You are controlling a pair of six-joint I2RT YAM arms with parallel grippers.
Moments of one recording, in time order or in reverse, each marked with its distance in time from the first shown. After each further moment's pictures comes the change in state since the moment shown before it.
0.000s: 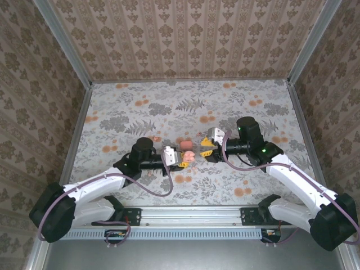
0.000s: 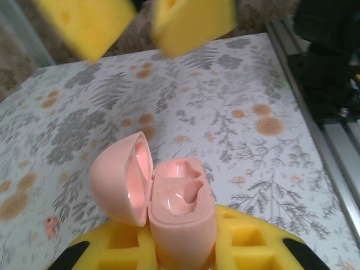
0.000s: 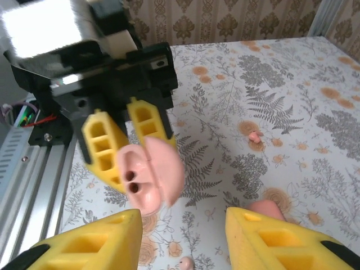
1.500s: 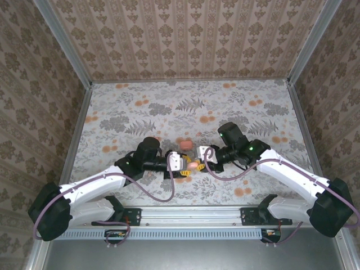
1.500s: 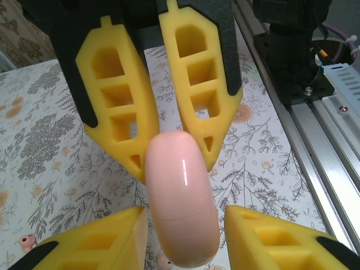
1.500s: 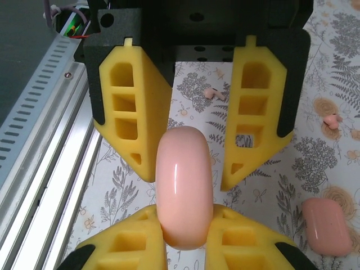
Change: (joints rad) left arm -0.102 -0.015 0.113 -0.253 -0.014 0.149; right arm 0.185 0.117 0.091 -0.277 0.097 -0.345
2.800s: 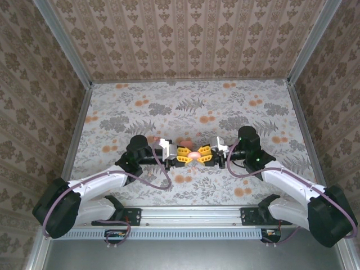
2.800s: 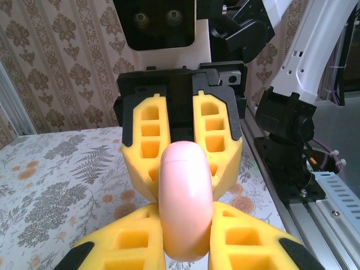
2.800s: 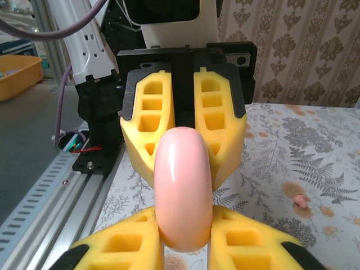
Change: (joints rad) left arm 0.113 0.064 -0.095 0.584 0.225 -0.394; right arm -0.168 -0.081 -0.319 0.815 -0.349 0.468
